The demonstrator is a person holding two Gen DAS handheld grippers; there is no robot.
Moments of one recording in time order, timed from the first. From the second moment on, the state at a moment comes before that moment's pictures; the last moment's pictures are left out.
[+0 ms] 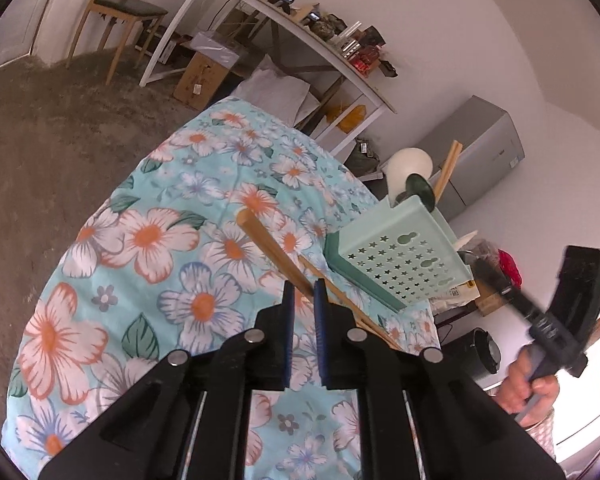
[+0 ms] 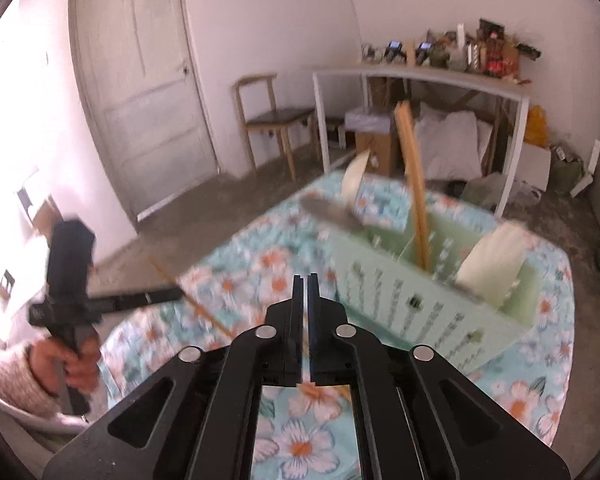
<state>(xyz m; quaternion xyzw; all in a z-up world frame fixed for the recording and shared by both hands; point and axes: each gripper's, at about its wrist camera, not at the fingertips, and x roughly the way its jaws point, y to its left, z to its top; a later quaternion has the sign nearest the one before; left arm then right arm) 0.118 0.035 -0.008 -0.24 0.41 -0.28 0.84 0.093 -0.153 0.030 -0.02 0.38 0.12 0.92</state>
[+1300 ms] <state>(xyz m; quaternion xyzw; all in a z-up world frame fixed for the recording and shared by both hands) 0.079 0.042 0.079 -0.16 0.28 -0.35 0.88 0.073 -0.180 0.095 0.01 0.26 0.06 0.96</state>
